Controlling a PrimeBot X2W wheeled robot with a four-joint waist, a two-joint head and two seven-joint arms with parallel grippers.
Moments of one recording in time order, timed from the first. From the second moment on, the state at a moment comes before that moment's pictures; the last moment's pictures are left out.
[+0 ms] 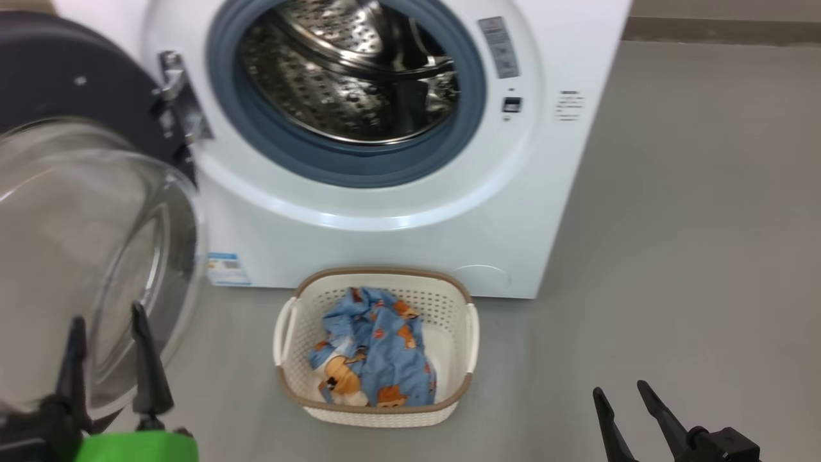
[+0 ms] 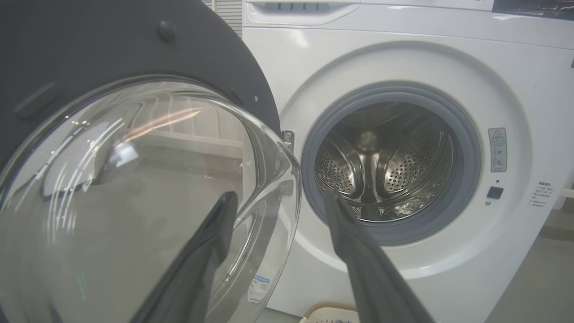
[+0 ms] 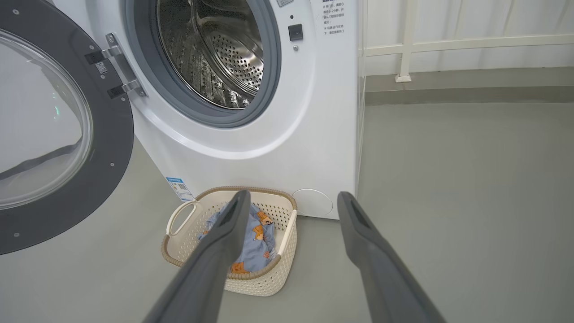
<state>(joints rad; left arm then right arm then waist) 0.00 0.09 0.04 -0.10 -0.28 0.08 -0.22 0.12 -0.05 0.02 0.16 0.19 0.13 -0.25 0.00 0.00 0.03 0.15</state>
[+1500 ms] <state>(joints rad) 0.15 0.04 0.12 0.11 -0.24 -0.06 -0.26 0.12 -0.06 0.02 0.12 0.19 0.13 -0.25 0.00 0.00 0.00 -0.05</state>
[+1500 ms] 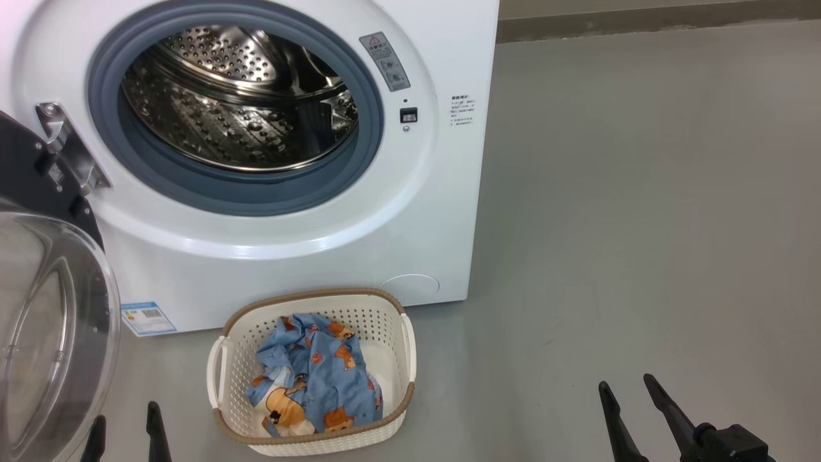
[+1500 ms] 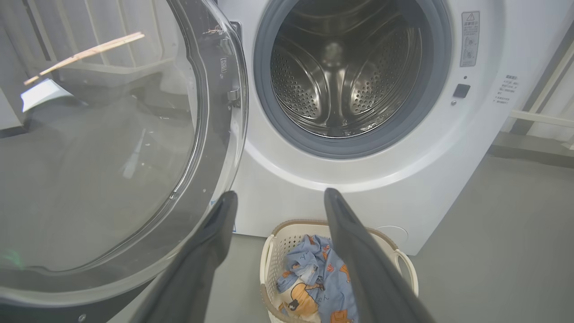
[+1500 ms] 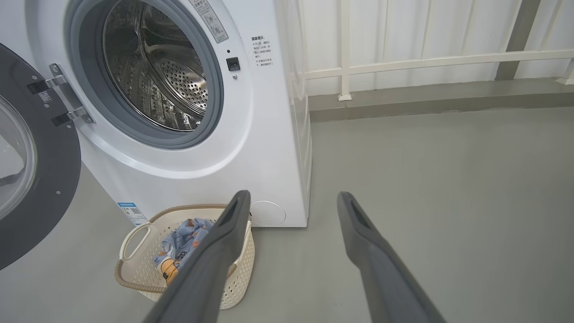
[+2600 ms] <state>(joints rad) 0.15 0.04 0.09 0.12 -0.27 -0.09 -0.26 0.12 -0.06 0.02 0.12 0.19 0.13 -0.25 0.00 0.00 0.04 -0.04</state>
